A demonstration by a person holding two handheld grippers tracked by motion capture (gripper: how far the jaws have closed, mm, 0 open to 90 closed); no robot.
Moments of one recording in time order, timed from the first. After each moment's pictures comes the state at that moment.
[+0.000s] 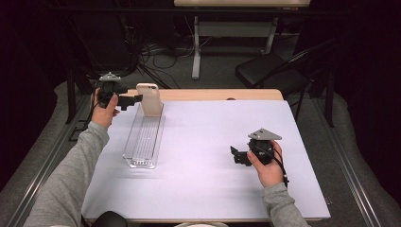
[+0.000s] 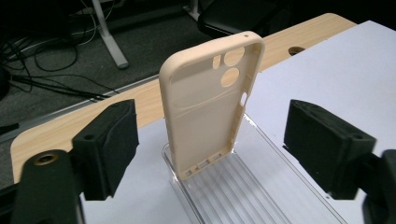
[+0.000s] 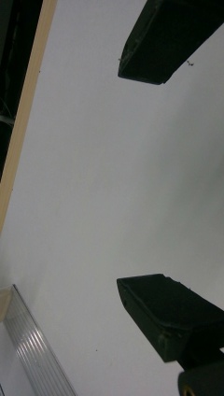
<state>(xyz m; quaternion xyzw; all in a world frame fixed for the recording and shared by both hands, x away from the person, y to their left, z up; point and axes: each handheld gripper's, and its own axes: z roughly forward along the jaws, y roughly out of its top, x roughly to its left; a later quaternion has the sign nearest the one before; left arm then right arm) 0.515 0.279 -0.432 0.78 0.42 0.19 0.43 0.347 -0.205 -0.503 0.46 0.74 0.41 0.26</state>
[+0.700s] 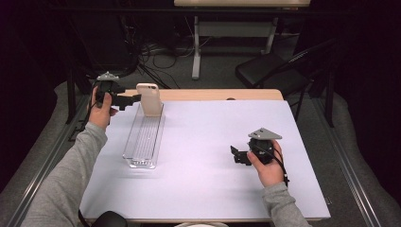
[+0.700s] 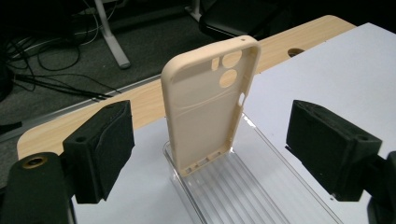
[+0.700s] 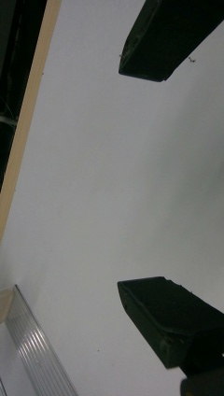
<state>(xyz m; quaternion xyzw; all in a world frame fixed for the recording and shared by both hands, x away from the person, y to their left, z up) 0.508 0.281 -0.424 0.77 0.42 0.19 0.43 0.347 -0.205 -0.500 0.46 0.74 0.41 0.26</state>
